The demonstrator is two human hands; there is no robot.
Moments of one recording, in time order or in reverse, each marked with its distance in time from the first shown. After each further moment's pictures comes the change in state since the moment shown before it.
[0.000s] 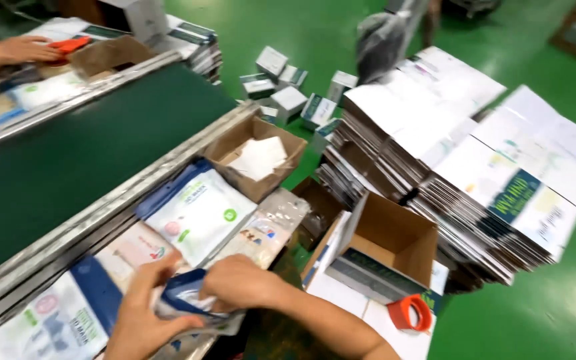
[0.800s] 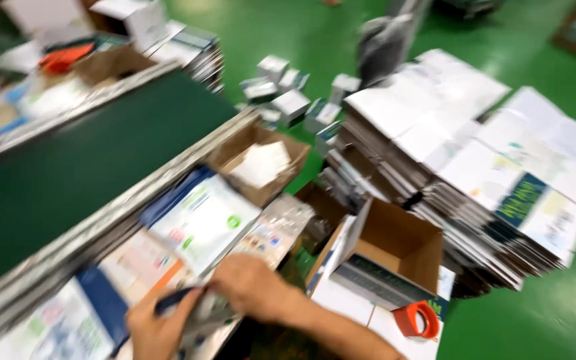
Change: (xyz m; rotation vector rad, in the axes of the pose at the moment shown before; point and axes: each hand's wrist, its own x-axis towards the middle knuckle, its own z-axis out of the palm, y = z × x) left_hand 0.000 -0.016 0.033 0.010 0.255 0.144; right_hand -0.021 0.004 0.010 0.086 0.670 -0.204
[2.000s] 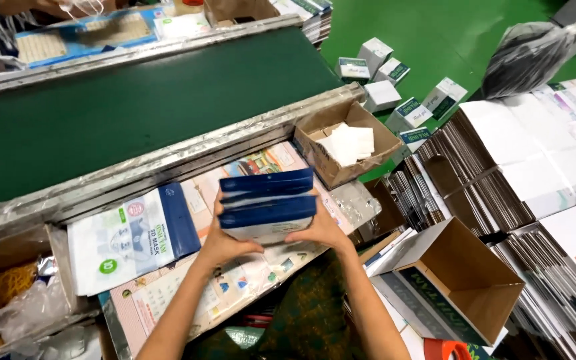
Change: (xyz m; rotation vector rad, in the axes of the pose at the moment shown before) left_hand 0.016 -0.051 0.024 -0.311 -0.082 0.227; right_hand -0.012 0.121 0.044 0.564 -0.016 0.247
